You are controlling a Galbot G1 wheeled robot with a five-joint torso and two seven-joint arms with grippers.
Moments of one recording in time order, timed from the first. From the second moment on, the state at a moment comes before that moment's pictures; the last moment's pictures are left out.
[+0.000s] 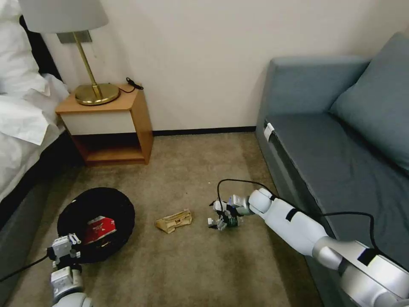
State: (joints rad) left arm 1.55 -1.34 -0.80 -1.62 -0.14 -0.31 -0.33; right arm -0.46 1.22 -0.42 0.82 -0.05 0.12 -0.80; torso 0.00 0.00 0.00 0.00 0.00
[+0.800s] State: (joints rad) left arm 1.55 -1.35 -0.80 -1.61 -0.13 -0.31 -0.33; right arm -0.49 1.31 -0.24 0.60 -0.25 0.20 -0.73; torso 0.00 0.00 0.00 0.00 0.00
